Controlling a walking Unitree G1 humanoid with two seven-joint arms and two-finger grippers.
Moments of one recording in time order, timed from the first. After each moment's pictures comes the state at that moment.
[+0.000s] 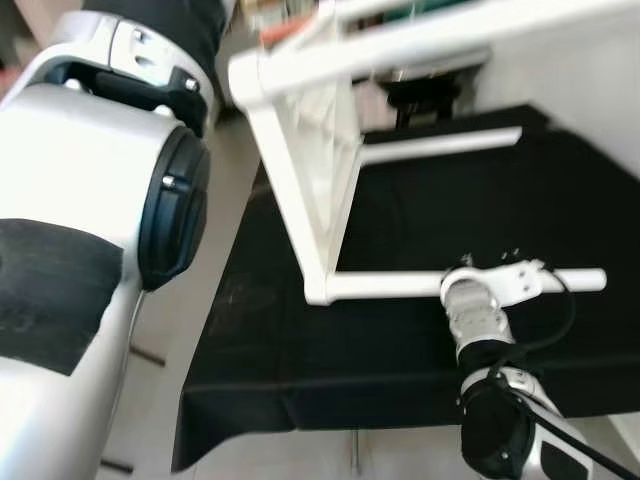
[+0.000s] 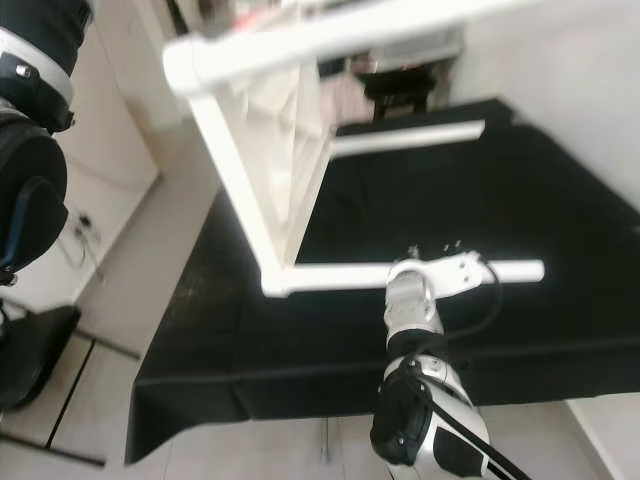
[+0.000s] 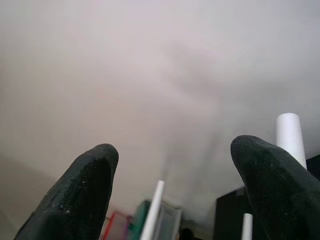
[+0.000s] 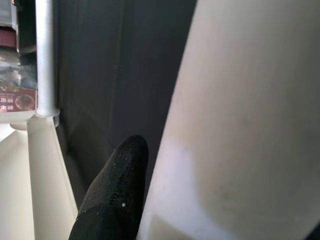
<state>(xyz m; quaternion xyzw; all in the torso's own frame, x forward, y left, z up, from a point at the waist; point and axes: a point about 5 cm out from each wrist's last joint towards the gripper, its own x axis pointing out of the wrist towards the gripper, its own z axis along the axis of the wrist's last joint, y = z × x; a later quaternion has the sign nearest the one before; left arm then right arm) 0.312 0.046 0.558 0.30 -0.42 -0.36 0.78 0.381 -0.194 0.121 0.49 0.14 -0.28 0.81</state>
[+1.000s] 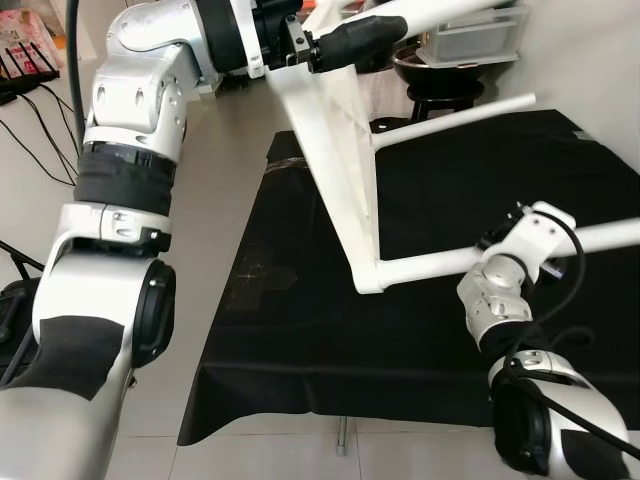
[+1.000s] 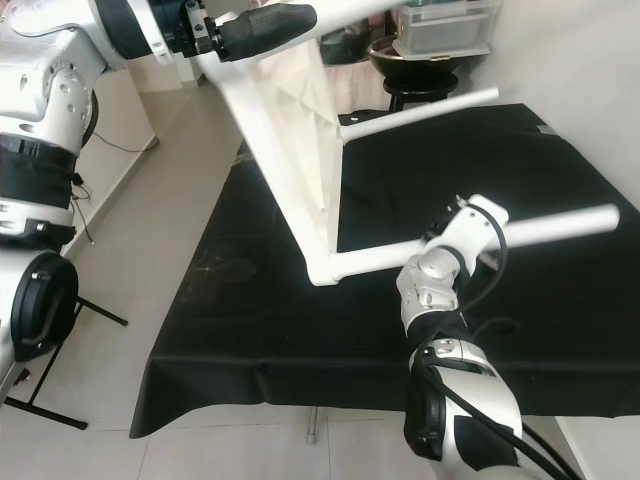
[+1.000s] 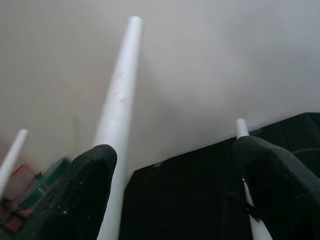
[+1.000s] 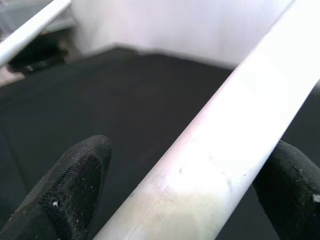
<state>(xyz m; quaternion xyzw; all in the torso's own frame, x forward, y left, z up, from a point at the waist) 0.332 0.102 0.453 0.20 -0.33 -0.50 0.77 0.391 -0.239 0.209 0.04 -0.04 -0.40 0.91</state>
